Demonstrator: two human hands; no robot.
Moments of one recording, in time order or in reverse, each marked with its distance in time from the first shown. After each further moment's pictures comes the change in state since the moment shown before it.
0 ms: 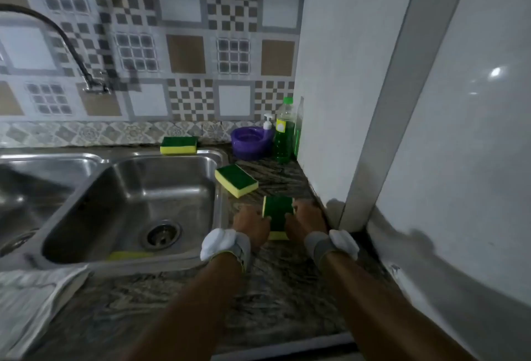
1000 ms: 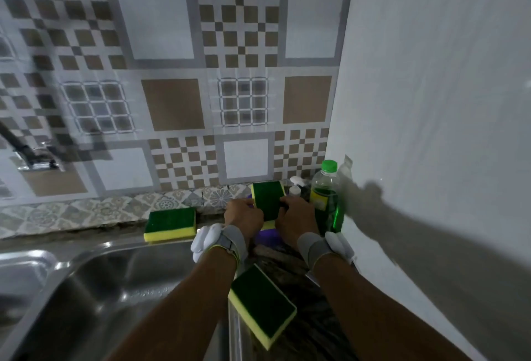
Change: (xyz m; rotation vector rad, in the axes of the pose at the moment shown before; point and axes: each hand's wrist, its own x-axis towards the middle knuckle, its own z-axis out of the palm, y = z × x) left_hand 0.310 0.030 -0.112 -0.420 0.148 -0.197; right_hand 0.280 -0.146 0.003 0.195 0.170 -0.059
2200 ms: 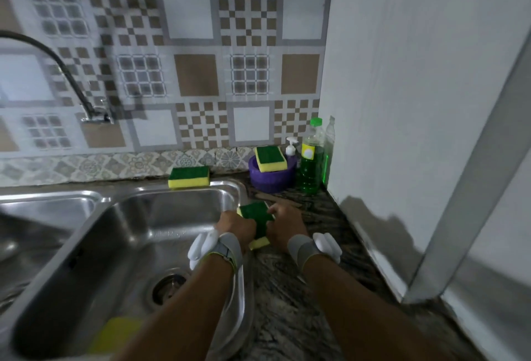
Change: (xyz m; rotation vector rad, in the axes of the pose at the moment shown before) left_hand -0.162 -0.103 -0.019 0.195 0.130 -0.083; right_hand -0.164 0.048 0.014 -0.092 -0.182 -0.075
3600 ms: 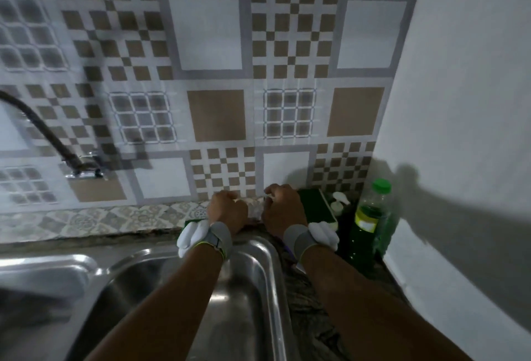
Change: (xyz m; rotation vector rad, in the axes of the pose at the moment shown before) left_hand 0.216 0.109 -0.083 -0.063 0.129 0.083; right_hand 0.210 -0.130 0.006 0.030 0.170 -0.142
